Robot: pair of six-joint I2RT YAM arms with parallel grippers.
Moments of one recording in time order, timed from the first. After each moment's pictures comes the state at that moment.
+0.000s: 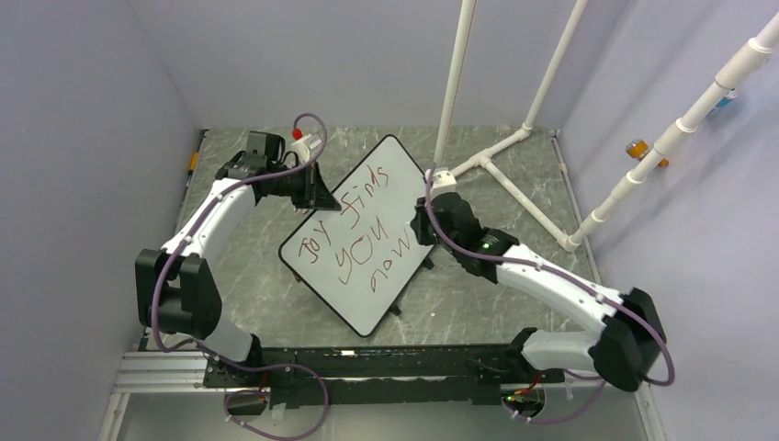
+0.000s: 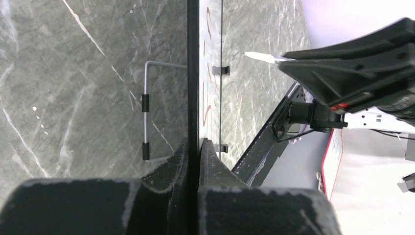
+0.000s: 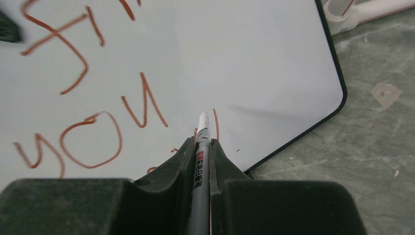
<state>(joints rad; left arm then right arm) -0.18 1.52 1.27 -0.63 0.83 -0.18 0.77 1.25 0.88 -0.18 0.25 0.37</state>
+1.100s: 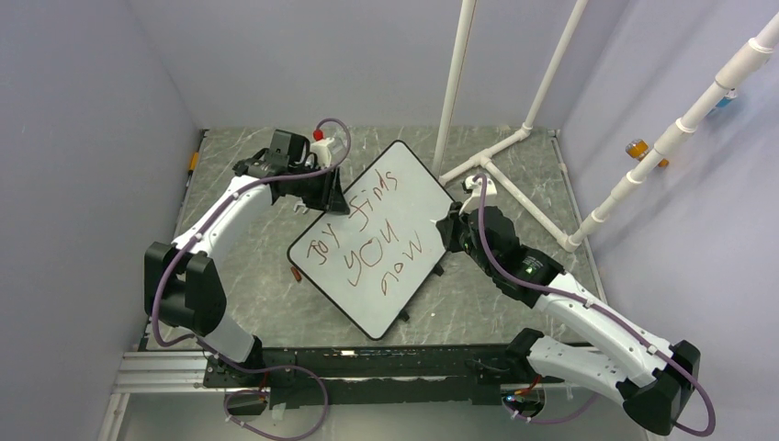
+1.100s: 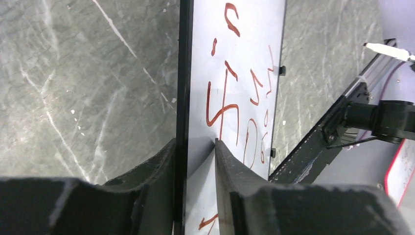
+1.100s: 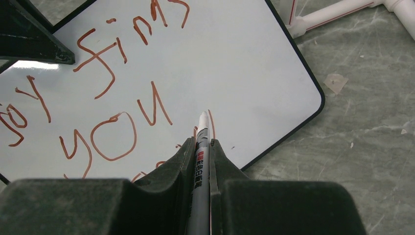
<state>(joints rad) -0.31 1.57 1.34 -0.66 0.59 -0.11 0.76 0.90 0.81 -0.32 0.34 0.39</state>
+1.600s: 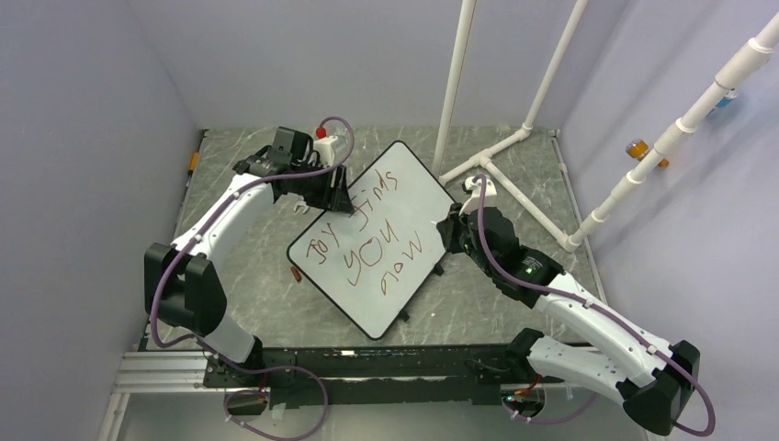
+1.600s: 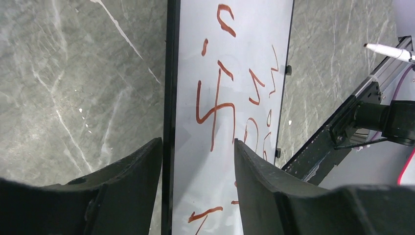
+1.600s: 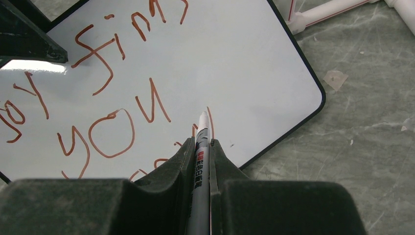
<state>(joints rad) -0.33 1.57 1.37 -0.70 0.53 -0.09 0.76 0.90 0.81 -0.32 0.34 0.39</state>
